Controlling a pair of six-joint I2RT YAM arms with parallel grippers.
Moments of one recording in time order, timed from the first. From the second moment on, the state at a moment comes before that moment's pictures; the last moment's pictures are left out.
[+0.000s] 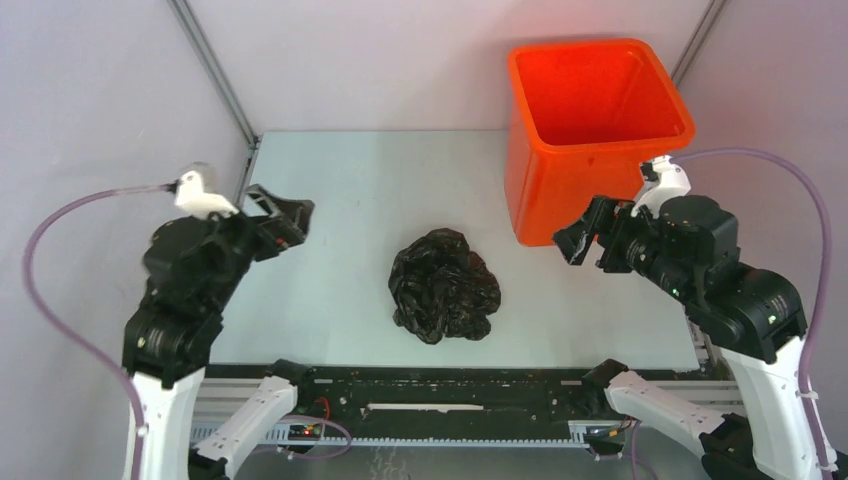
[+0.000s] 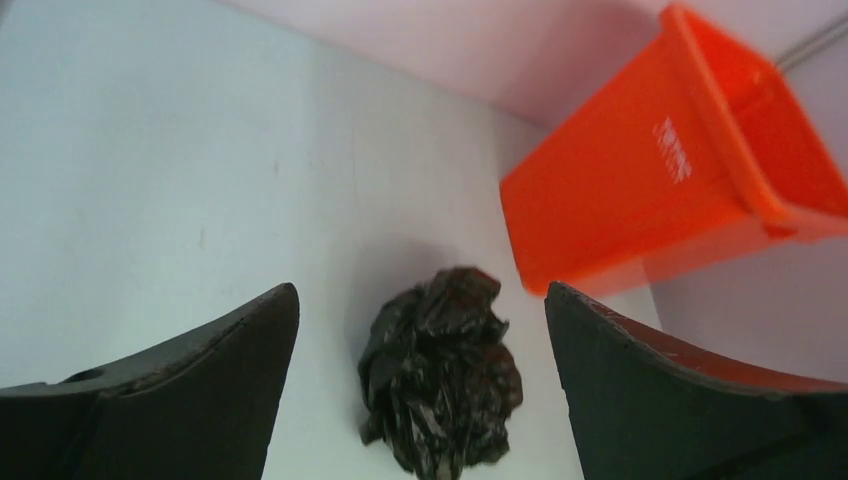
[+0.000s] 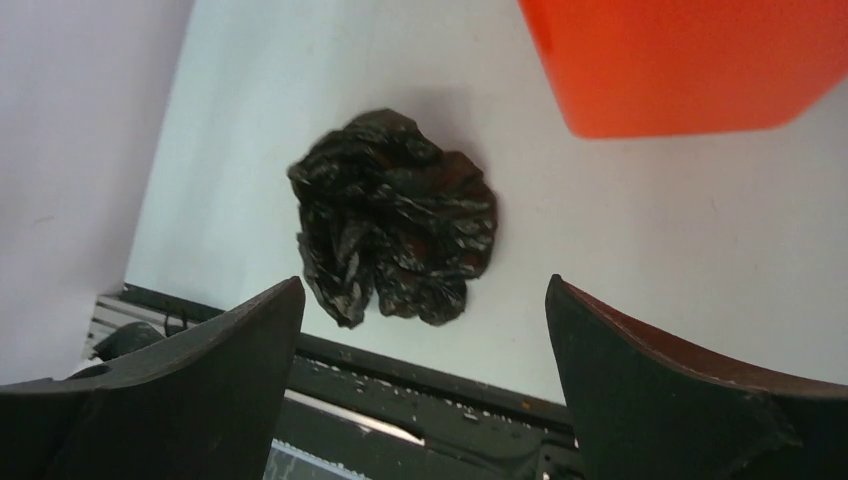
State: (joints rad) left arm -0.24 0.72 1.43 -0.88 -0.09 -0.53; right arm 0.56 0.89 1.63 -1.18 0.15 0.51
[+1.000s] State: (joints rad) left arm -0.61 1.49 1.17 -0.71 0.12 -0.47; right arm 0.54 0.90 1.16 -1.12 -0.13 0.59
